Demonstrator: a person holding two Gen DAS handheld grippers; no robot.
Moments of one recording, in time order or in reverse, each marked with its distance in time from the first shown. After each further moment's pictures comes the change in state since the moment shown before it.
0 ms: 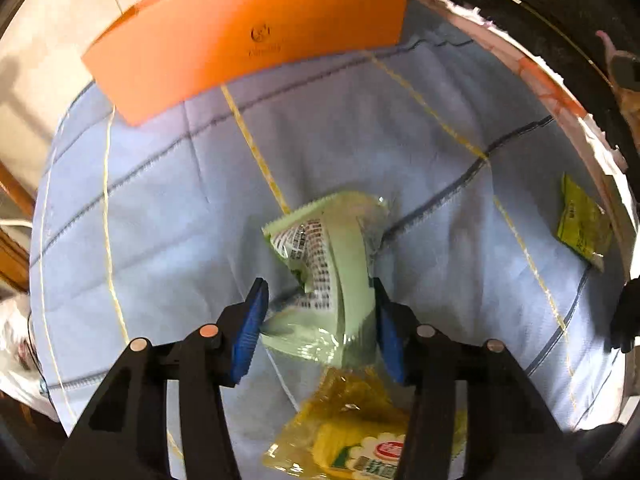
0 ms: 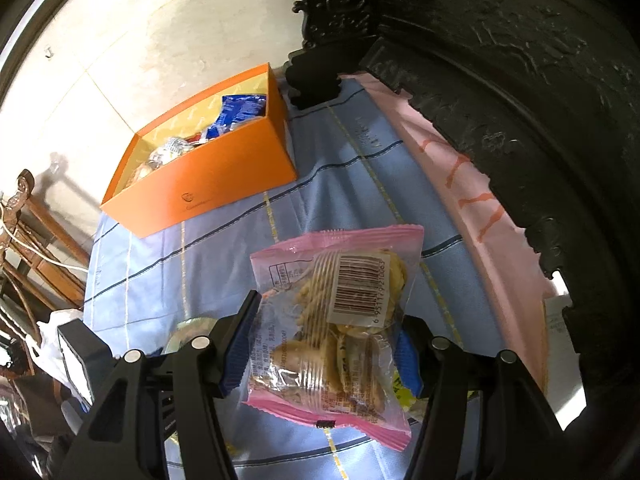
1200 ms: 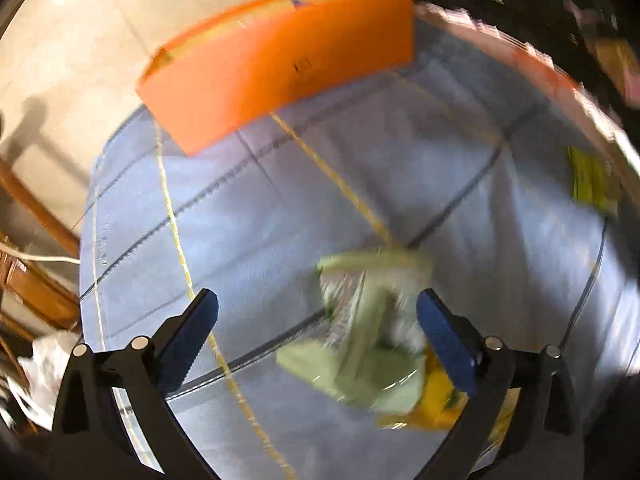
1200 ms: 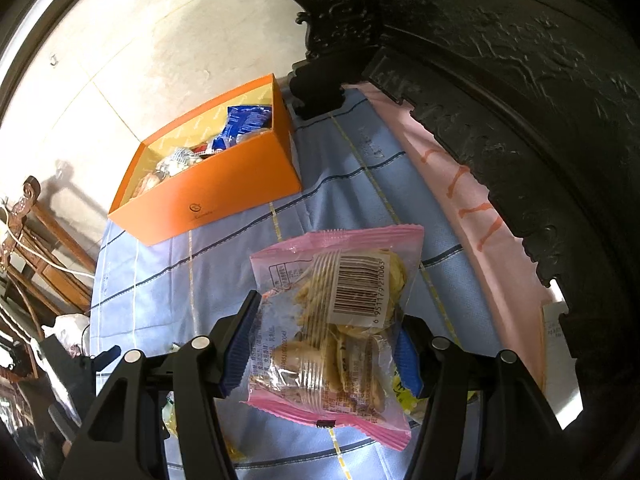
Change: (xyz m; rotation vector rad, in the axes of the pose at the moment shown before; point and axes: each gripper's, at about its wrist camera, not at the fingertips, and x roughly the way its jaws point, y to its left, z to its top) left arm -0.023 0.041 -0.028 0.162 -0.071 0.097; right arm -0.012 0.004 0.003 0.003 -0.026 0.002
